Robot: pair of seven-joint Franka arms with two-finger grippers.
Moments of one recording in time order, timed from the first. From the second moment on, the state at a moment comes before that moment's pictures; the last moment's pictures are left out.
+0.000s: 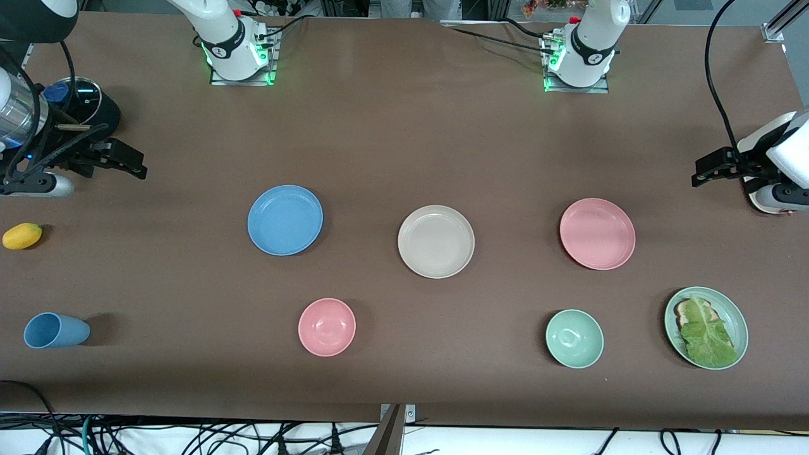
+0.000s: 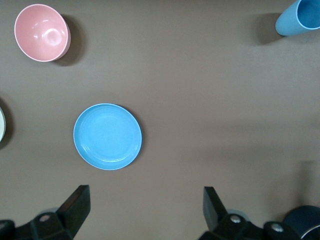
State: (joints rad) left arm 0.11 0.10 -0.05 -1.59 -0.01 1.62 0.16; right arm 0.13 0.11 -0.06 -1.51 0.03 1.58 0.10
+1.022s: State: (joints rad) left arm 0.11 0.10 -0.05 -1.59 -0.01 1.62 0.16; right arm 0.13 0.11 -0.06 -1.51 0.03 1.58 0.10
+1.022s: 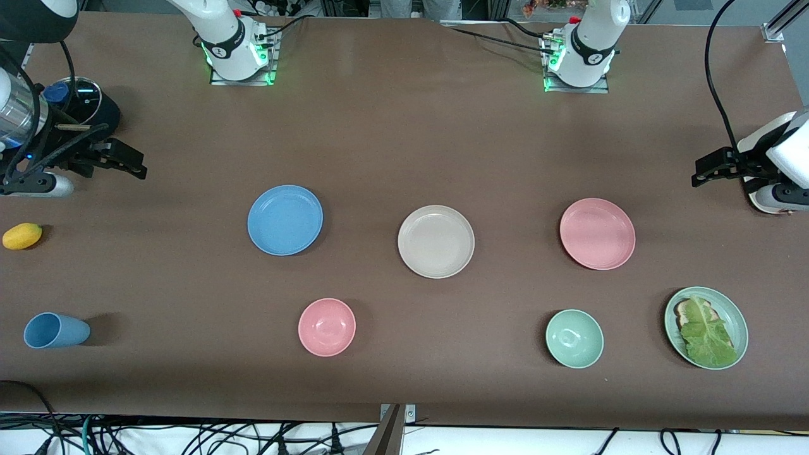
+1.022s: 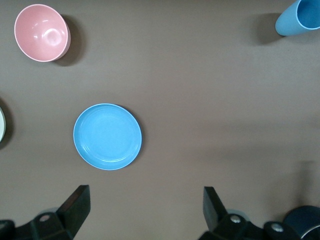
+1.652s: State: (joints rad) left arm 0.12 0.22 -0.05 -1.62 -0.01 1.66 0.16; right arm 0.13 0.11 -0.06 -1.51 0.03 1.58 0.10
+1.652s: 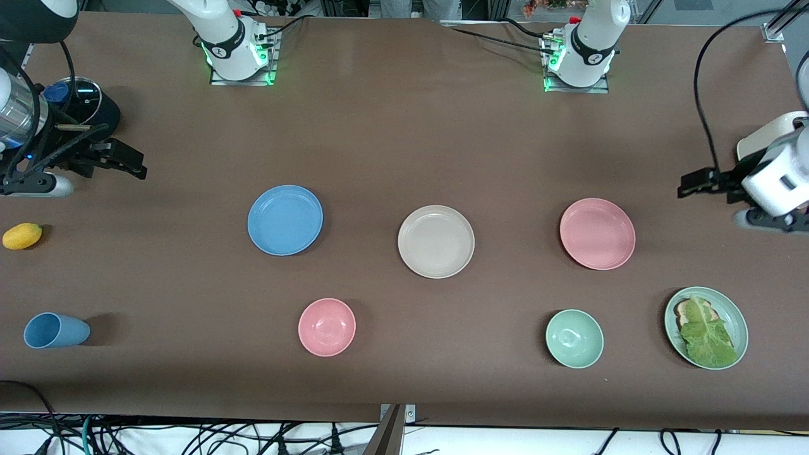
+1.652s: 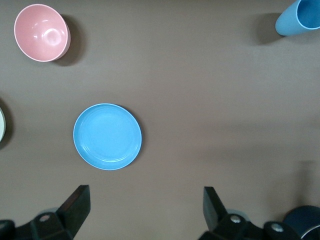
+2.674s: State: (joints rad) left arm 0.20 0.45 -0.05 -2.04 0.01 2.32 0.27; right arm 0.13 0.12 -0.06 -1.51 0.03 1.58 0.10
